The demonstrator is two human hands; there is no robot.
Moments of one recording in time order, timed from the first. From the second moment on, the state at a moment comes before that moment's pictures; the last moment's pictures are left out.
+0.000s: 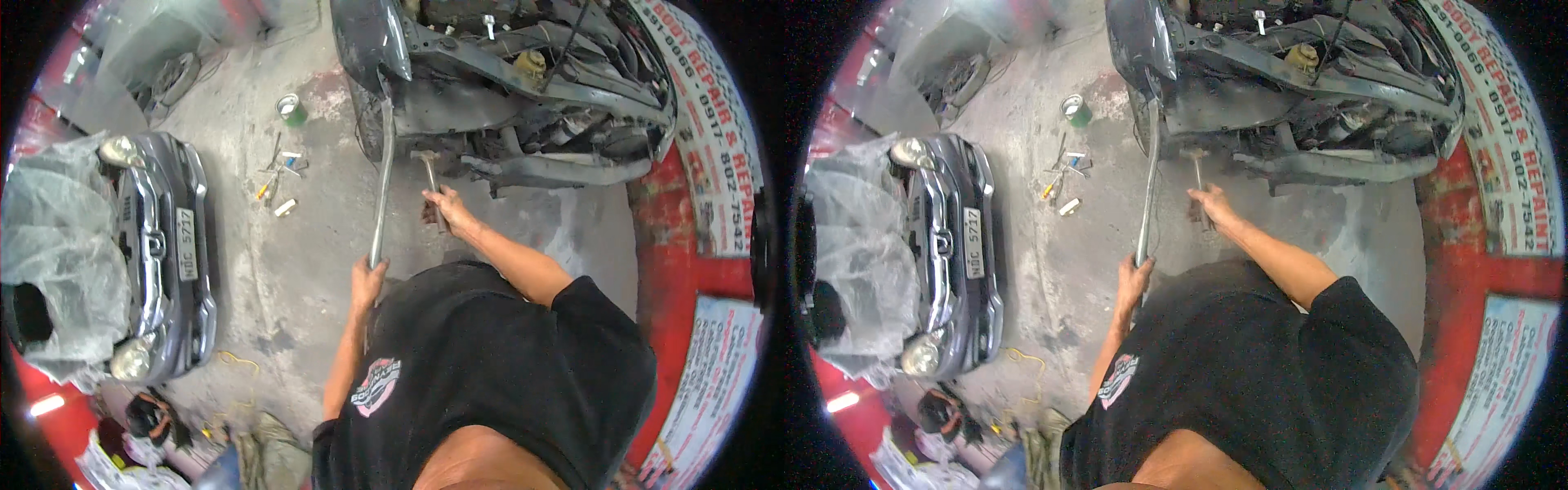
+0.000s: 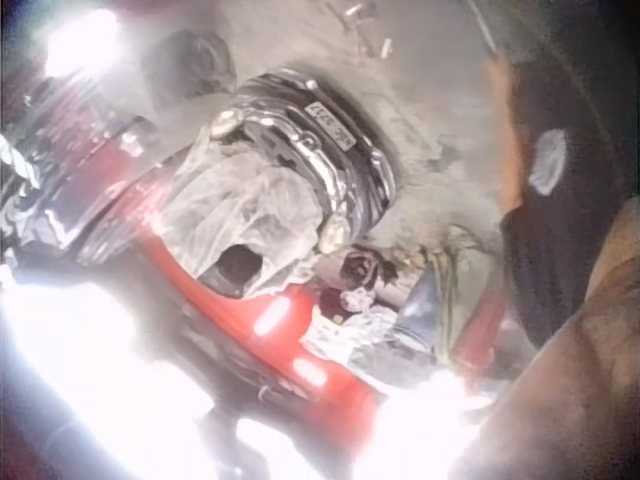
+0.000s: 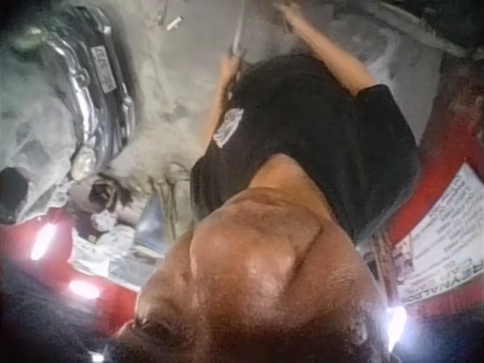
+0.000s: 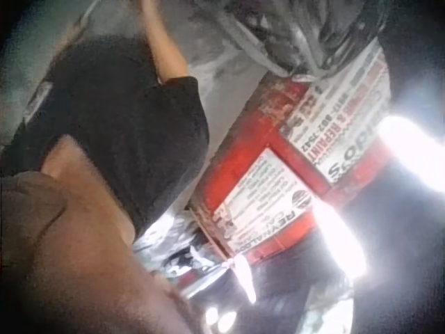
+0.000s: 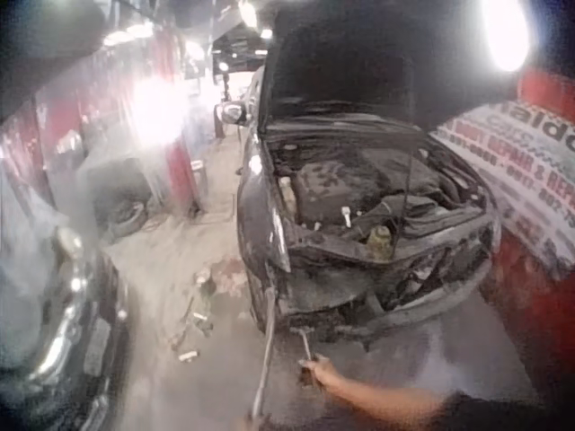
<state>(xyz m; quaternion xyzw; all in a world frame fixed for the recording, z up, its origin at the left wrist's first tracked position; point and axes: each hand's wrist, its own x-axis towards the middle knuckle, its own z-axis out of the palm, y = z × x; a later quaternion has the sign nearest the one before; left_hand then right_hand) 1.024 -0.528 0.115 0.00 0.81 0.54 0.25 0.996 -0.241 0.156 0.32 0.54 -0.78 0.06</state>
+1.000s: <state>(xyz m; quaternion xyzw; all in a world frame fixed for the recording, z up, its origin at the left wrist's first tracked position) 0.990 -0.264 0.080 -0.12 0.68 0.71 0.13 0.908 -0.132 0.153 0.17 0.59 -0.77 0.17</state>
